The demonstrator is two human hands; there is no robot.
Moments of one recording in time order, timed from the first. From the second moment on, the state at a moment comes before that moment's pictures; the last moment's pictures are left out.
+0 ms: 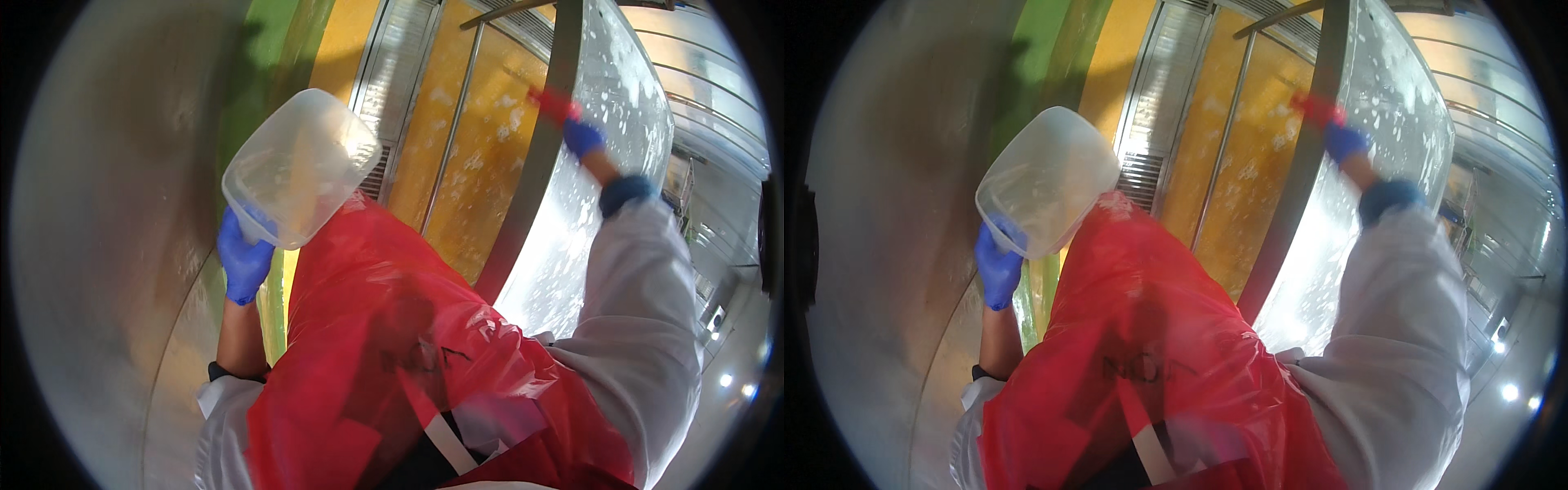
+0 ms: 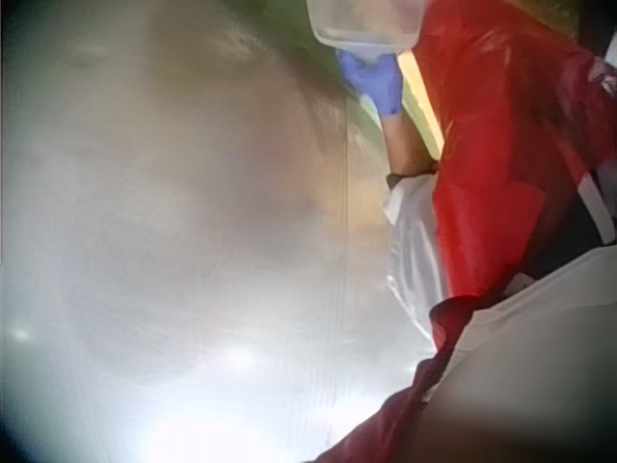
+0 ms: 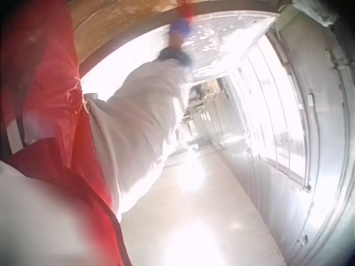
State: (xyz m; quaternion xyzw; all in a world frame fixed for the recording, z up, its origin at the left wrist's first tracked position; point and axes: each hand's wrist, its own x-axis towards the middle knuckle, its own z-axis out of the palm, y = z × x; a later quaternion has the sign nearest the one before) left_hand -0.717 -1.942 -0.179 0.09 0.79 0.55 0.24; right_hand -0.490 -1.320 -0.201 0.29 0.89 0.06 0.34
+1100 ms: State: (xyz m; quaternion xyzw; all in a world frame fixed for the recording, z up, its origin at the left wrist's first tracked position) left_hand -0.771 -1.817 -0.146 -0.03 0.76 0.58 0.28; right_hand -0.780 -1.108 -0.240 0.26 0.89 0.19 0.32
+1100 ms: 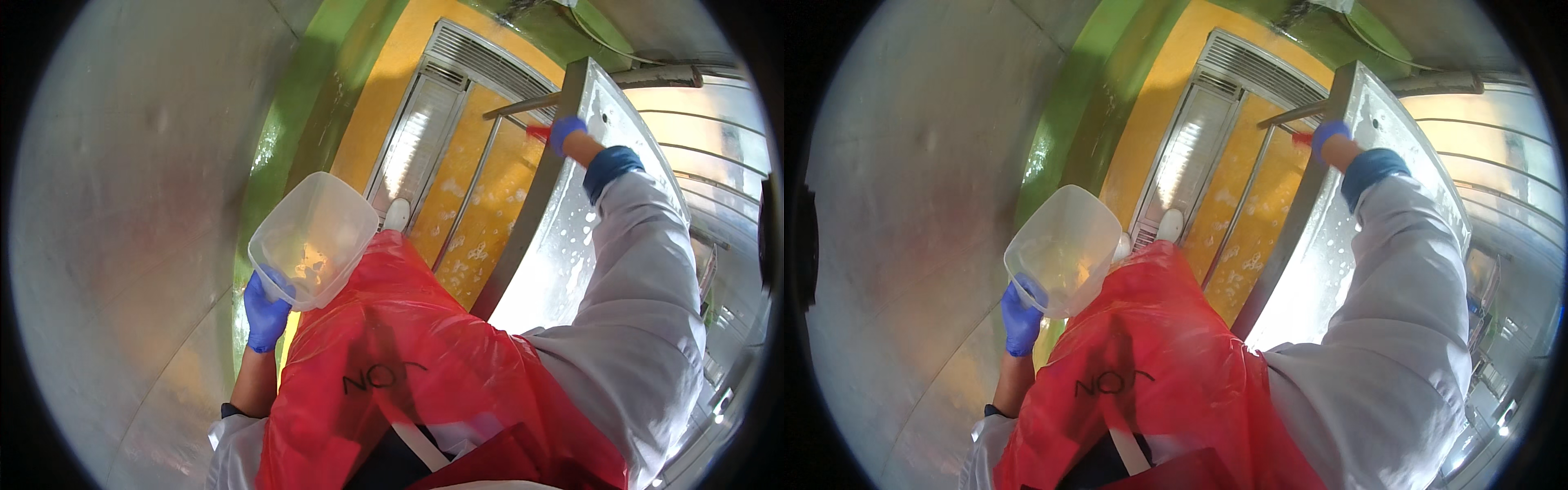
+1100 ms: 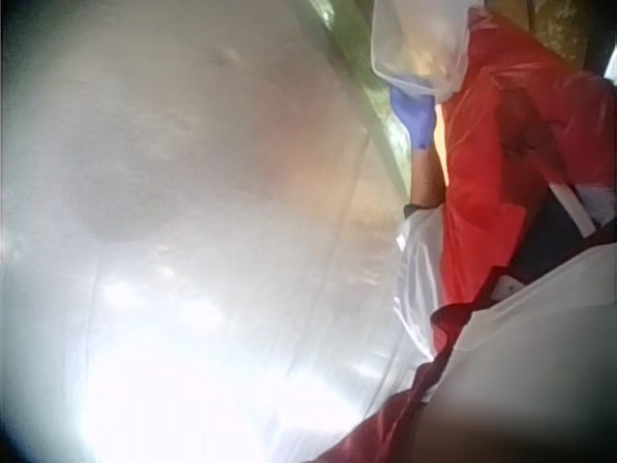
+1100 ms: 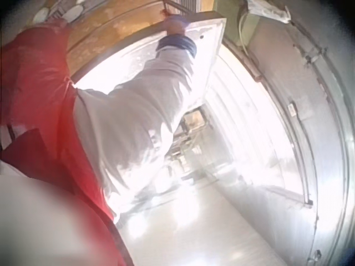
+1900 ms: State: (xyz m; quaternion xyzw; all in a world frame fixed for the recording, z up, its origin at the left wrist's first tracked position) left_hand -0.791 -1.746 -0.100 0.40 0.70 0.46 0.38; right_hand -0.245 -1.538 -0.202 0.81 0.56 -0.17 -0.02
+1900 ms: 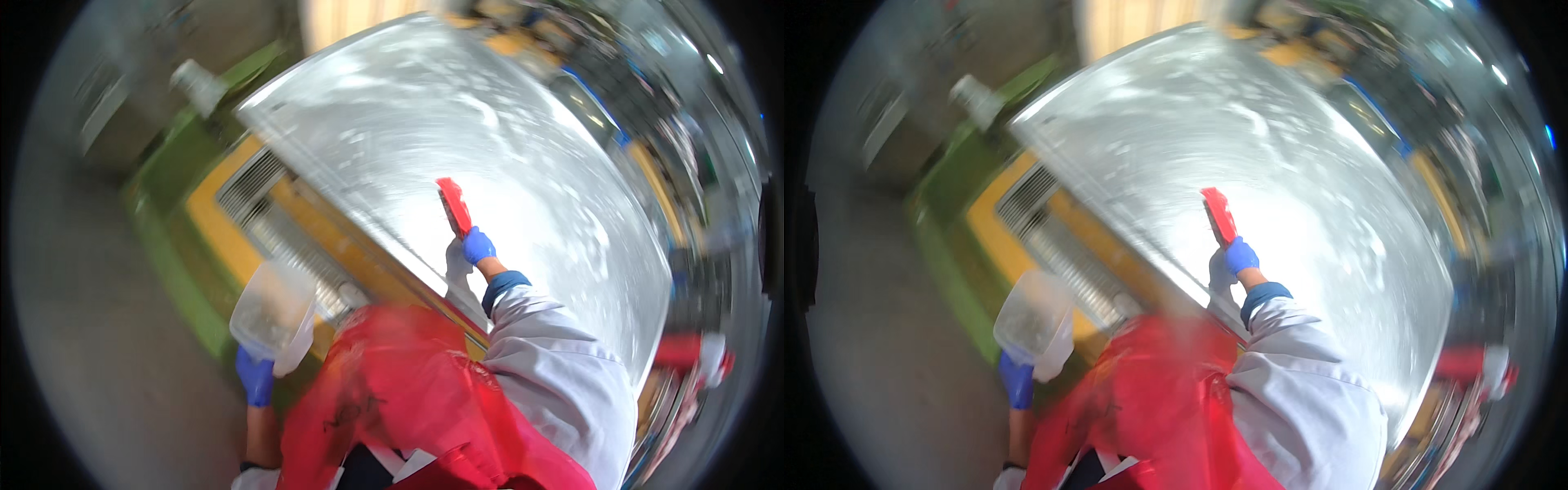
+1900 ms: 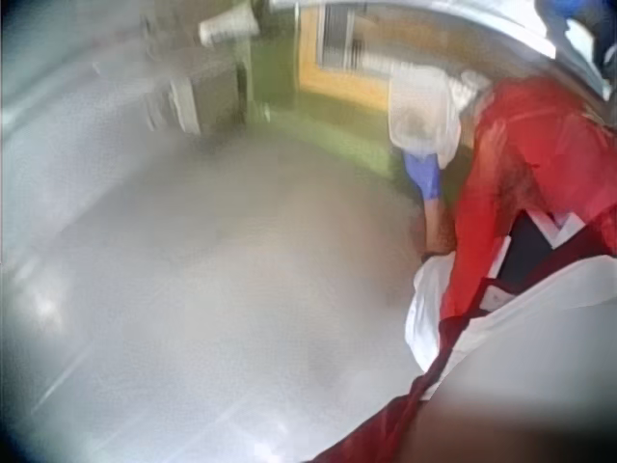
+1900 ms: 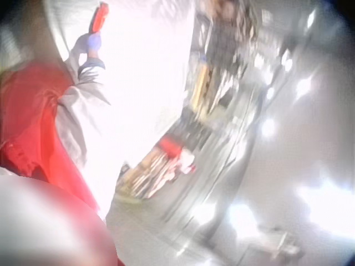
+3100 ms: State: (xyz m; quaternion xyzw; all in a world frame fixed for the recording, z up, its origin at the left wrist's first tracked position) left_hand -0.105 -2.070 -0.021 0.77 0.27 0.14 0.56; right_hand 0.148 -2.412 -0.136 0.95 0.10 -0.19 -0.21
